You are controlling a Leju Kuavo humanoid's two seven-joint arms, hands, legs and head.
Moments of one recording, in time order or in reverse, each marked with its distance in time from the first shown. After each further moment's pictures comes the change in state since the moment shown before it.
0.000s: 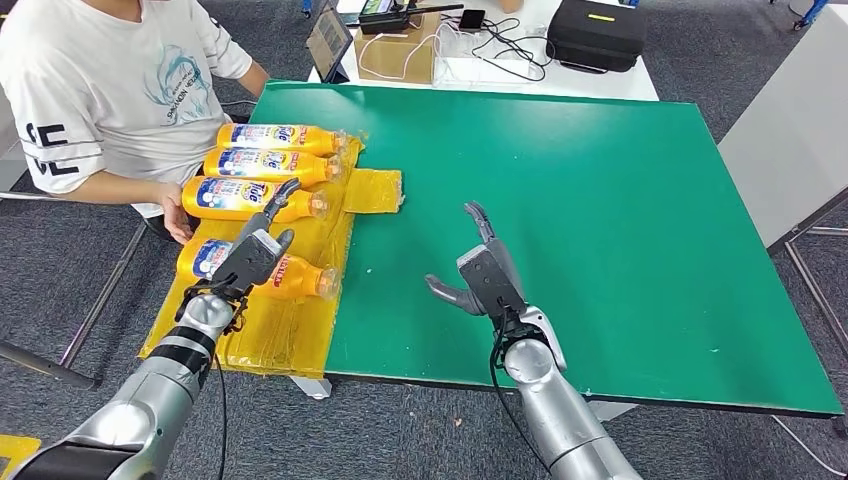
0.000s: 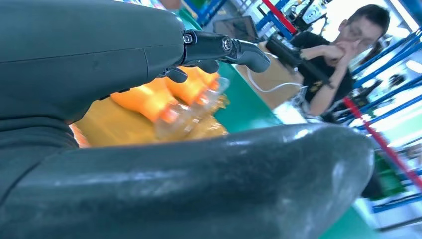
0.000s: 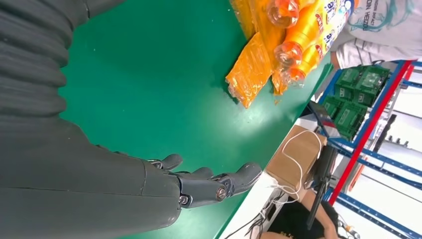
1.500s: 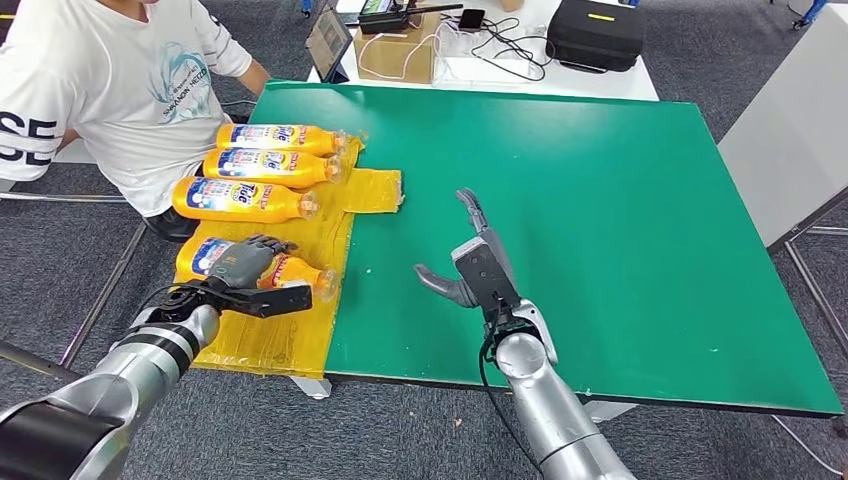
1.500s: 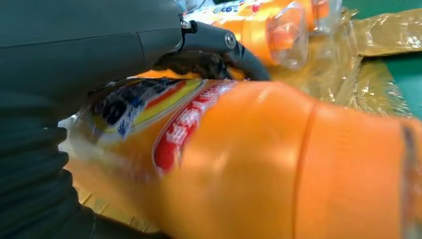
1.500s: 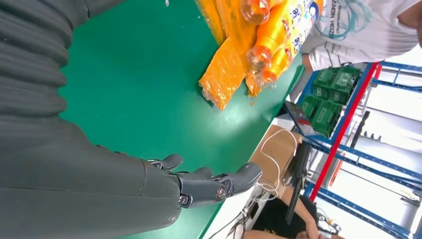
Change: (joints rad) left arm -0.145 0.135 -0.313 0.332 -0.623 0.161 0.308; right arm -0.013 0.036 0.001 -0.023 -0.020 0.000 -0.019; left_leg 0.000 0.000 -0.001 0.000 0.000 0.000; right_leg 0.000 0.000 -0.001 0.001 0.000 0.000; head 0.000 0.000
